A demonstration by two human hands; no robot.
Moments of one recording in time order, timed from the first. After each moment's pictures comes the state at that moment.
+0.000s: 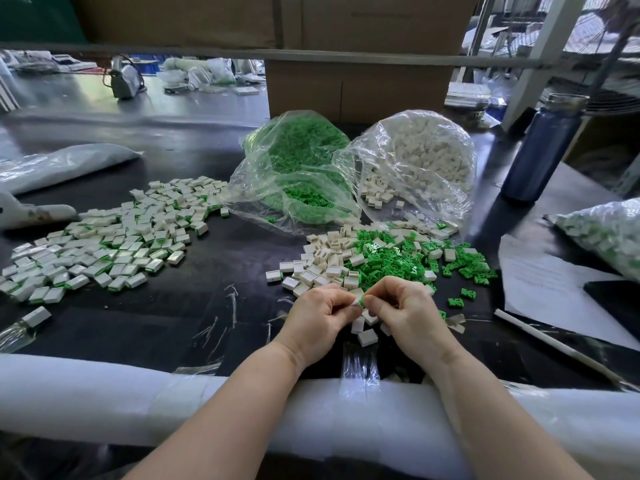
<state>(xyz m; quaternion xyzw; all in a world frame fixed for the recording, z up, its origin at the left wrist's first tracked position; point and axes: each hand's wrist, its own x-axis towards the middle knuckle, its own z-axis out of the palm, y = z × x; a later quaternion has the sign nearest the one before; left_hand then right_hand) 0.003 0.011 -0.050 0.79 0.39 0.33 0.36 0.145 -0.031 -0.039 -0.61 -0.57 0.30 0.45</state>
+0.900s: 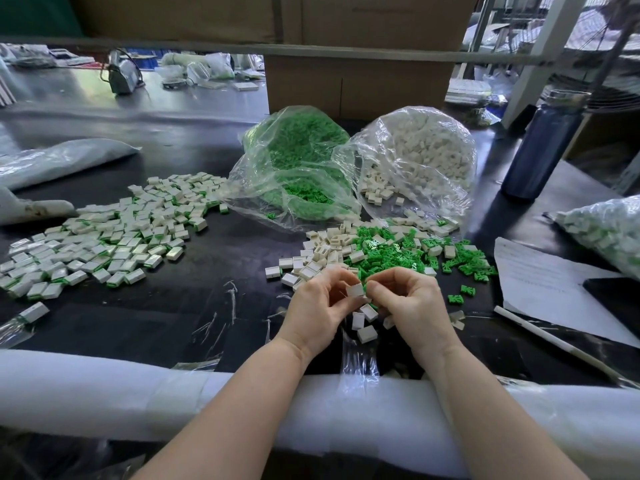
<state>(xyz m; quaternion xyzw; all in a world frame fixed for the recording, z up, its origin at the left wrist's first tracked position) 0.009 0.011 -0.050 0.72 0.40 0.39 0.40 0.145 -0.029 -0.042 -0.59 -0.49 0.32 0.56</state>
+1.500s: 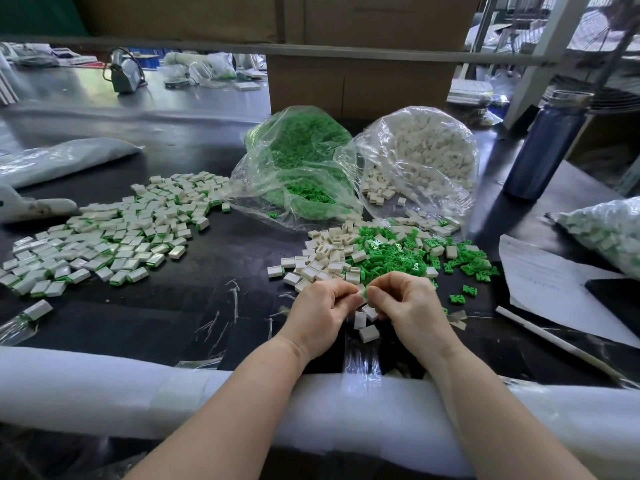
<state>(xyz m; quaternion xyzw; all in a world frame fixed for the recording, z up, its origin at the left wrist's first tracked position) 0.005 0.011 -0.049 0.76 0.41 0.34 0.38 0.144 -0.028 -0.044 -0.61 -0.54 0.30 0.50</state>
